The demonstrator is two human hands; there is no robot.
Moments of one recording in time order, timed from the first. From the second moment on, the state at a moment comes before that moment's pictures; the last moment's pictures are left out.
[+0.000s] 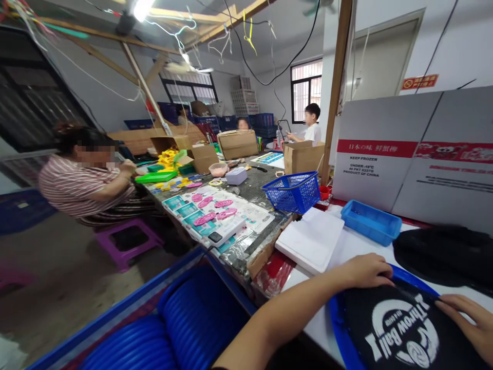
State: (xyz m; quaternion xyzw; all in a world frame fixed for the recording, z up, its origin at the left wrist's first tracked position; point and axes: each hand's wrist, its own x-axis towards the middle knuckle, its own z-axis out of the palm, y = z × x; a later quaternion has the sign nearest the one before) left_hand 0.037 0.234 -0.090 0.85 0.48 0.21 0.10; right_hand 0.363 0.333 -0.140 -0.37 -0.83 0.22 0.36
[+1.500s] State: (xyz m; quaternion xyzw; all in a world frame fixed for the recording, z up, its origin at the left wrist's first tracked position) left_hand 0.036 0.194 -0.039 0.84 0.55 0.01 0.07; right_hand 0.355 0.262 -0.056 -0.35 -0.88 0.27 0.14
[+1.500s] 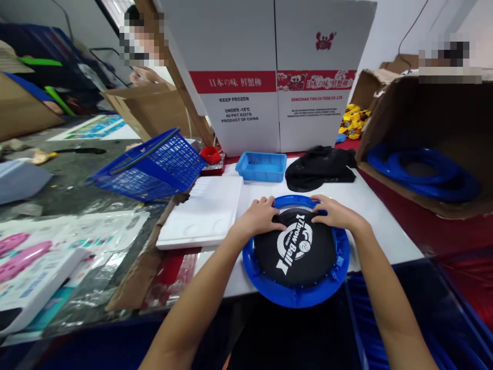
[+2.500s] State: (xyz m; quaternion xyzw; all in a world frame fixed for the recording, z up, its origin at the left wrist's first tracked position) left_hand 0.024 0.231 -0.066 0.74 0.55 0.31 0.22; right_hand 0.366 0.278 -0.057 -0.38 -0.82 0.34 0.27
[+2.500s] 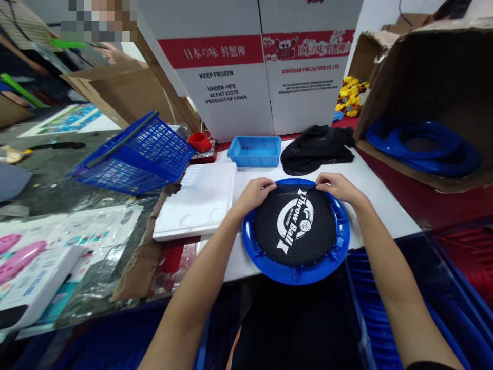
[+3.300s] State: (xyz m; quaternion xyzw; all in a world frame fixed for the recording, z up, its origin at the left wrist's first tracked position) left_hand 0.036 0.249 -0.085 0.65 0.56 0.40 0.32; right_hand 0.360 0.269 -0.057 -0.36 -0.89 0.16 0.23
